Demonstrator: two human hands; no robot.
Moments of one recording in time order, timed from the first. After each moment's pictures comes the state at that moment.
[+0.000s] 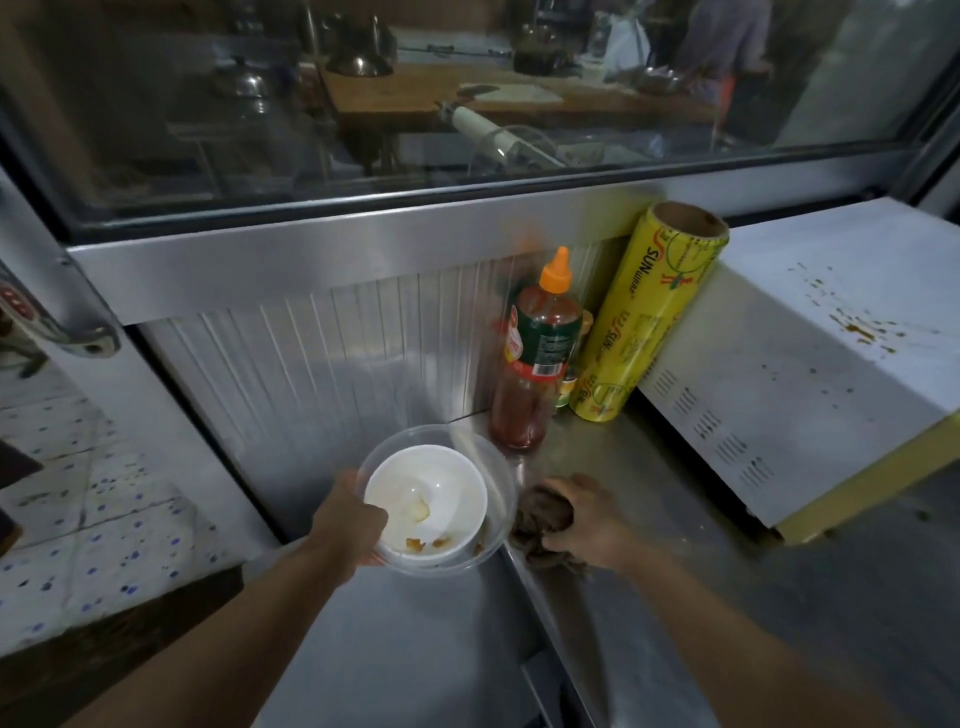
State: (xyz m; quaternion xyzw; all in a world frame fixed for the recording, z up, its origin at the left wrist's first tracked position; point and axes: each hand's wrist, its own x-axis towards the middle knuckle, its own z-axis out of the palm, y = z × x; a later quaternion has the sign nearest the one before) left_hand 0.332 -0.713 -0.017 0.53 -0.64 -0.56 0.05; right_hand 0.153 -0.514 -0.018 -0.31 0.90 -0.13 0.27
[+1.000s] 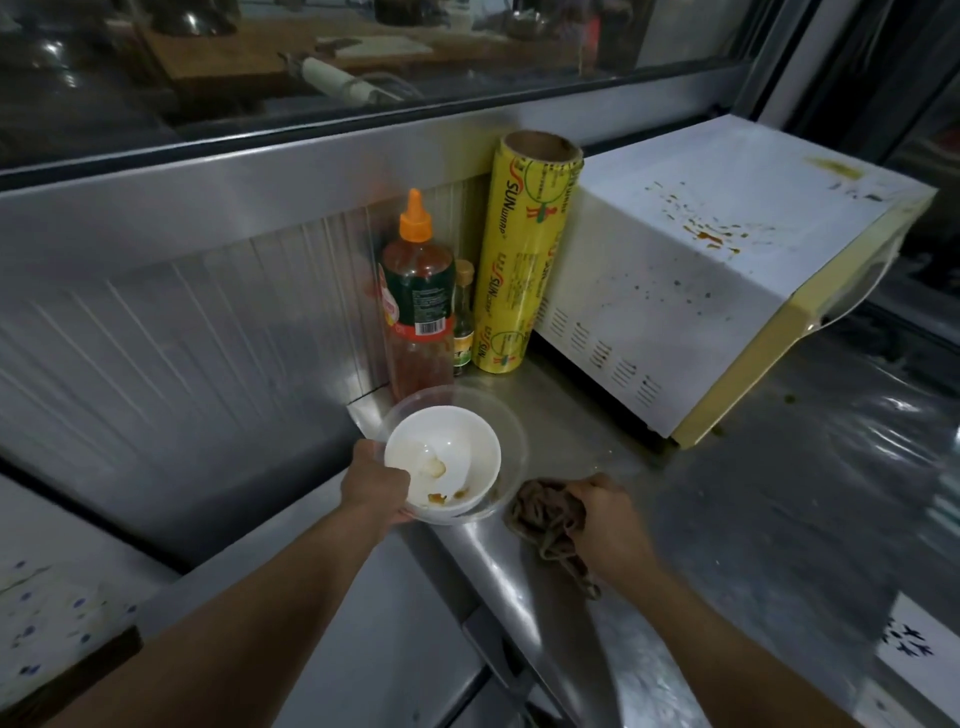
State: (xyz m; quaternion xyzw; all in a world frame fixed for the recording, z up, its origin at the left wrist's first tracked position) left_hand 0.236 -0.641 -0.040 0.48 -0.63 -0.61 0.03; right_hand 0.173 -0.406 -0.031 -0.21 0.96 -0.15 0.13
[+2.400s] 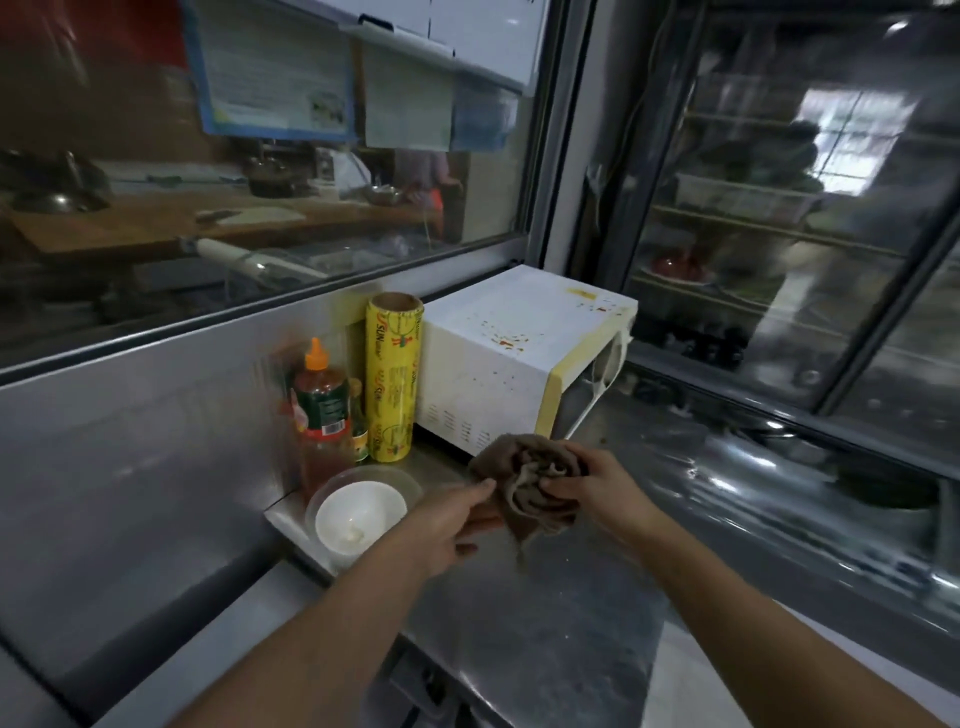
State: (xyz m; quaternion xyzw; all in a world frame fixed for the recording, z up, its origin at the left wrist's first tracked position) left_hand 0.278 -0.488 0.123 0.18 -0.60 -0.75 -0.20; right_hand 0.262 -0.317 0.172 -0.09 0.81 -0.57 0.12
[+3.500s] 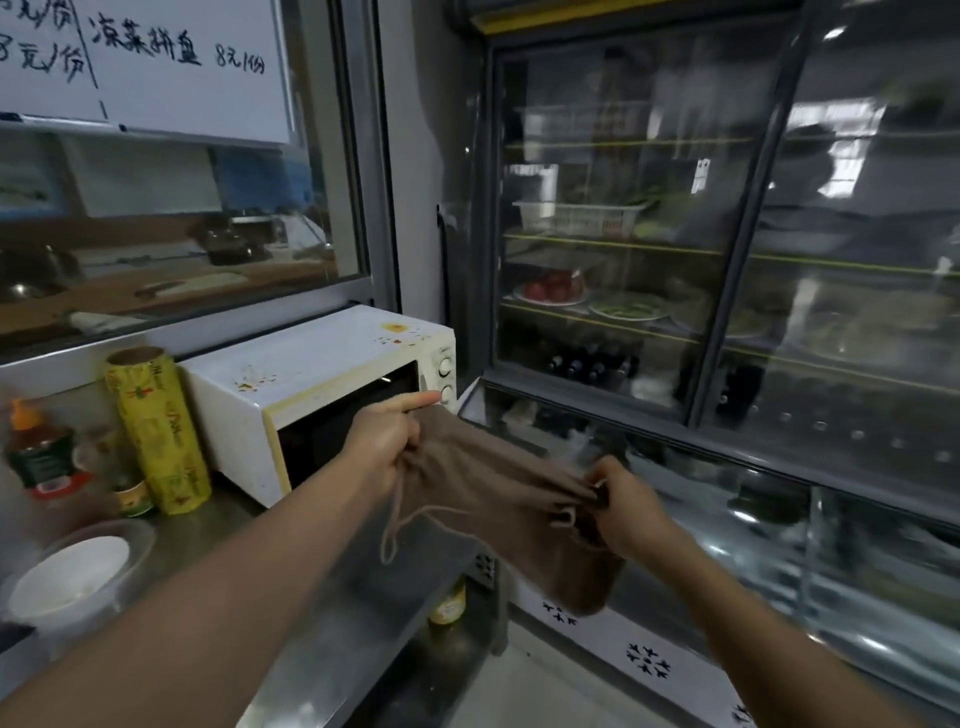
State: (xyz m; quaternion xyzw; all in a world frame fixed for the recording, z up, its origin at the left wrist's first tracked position) left_hand 0.192 -0.098 0.238 0.14 -0.65 -0.74 0.07; right_hand 0.173 0.150 0.171 -0.07 0.93 -0.35 0.02
